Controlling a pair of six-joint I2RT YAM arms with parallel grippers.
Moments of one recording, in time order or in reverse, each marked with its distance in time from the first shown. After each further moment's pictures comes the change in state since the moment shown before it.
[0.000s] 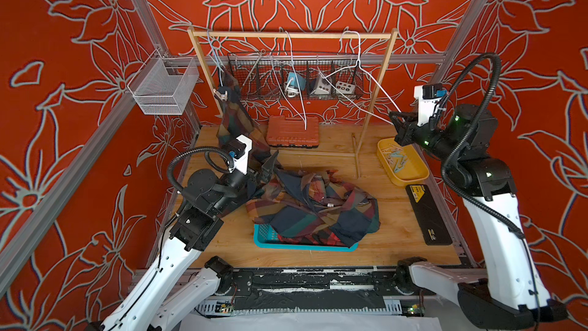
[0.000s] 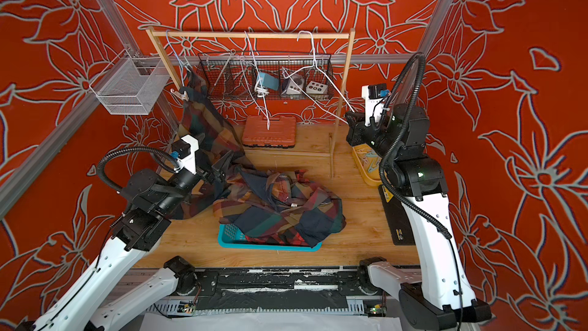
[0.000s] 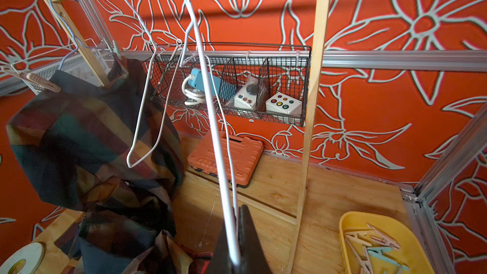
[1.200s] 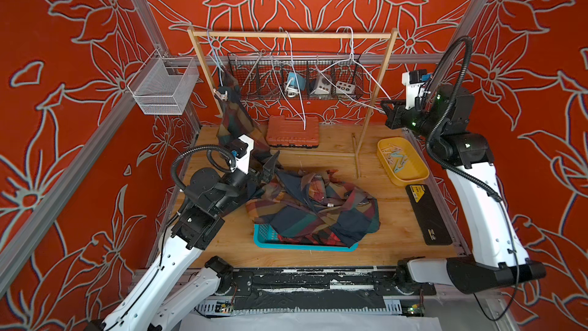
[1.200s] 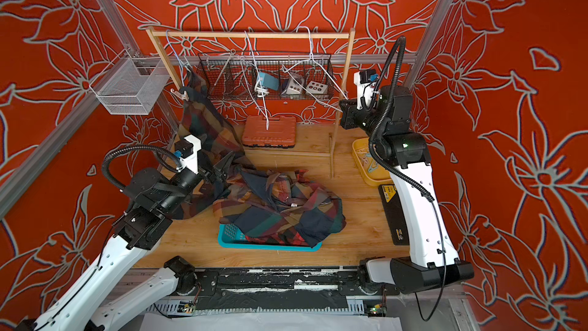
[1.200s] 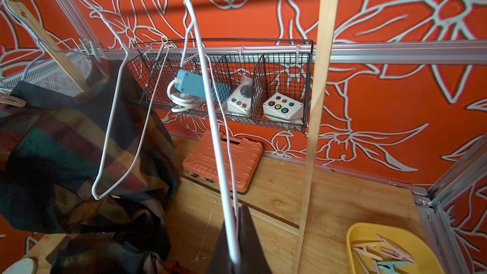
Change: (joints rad) left arm 0.000 0.010 -0.006 -0.007 0.008 -0.002; right arm -0.015 0.187 0.119 0.011 -0.022 0.021
